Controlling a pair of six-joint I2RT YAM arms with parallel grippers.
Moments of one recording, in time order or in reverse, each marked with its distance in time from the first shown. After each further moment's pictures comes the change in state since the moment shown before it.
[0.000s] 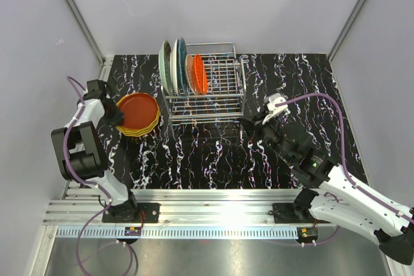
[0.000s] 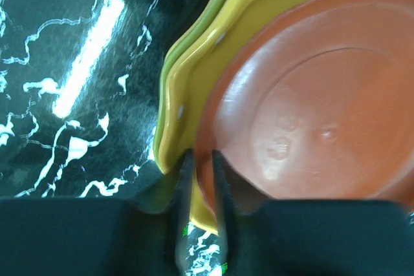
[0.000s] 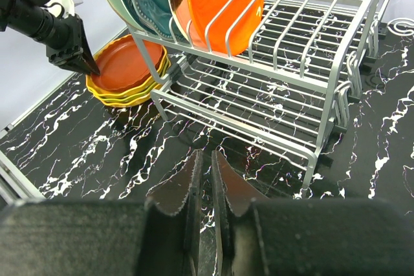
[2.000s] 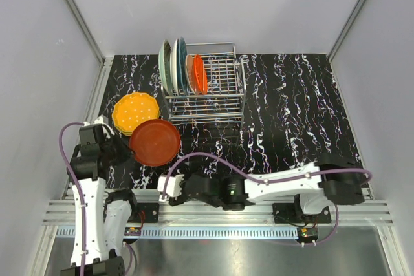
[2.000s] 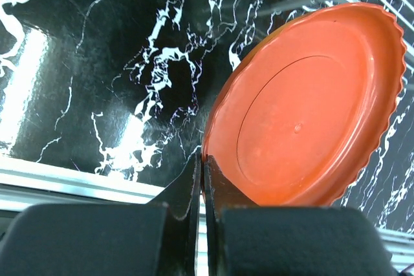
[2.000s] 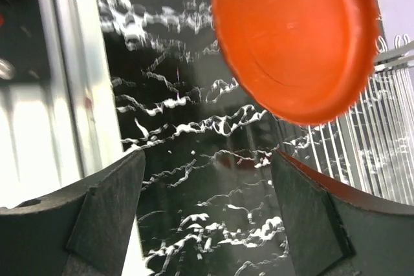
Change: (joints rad) left arm -0.088 -1.022 -0.331 -0.464 0.204 -0.053; right arm 0.693 0.719 0.238 0.103 0.234 -0.586
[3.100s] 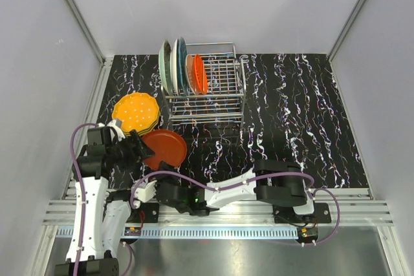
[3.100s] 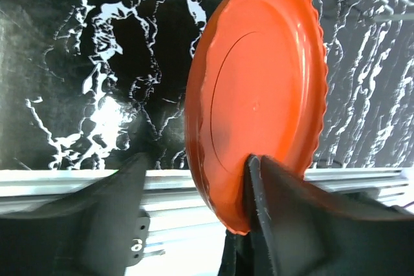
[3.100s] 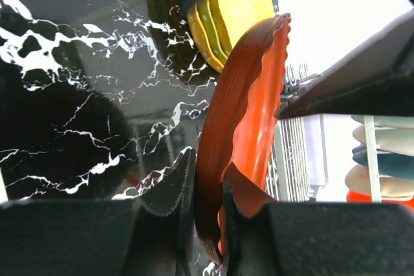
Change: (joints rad) left arm -0.075 -0.001 -0.079 0.012 0.154 0.018; right arm 0.012 0.506 0.221 0.351 0.298 -0.453
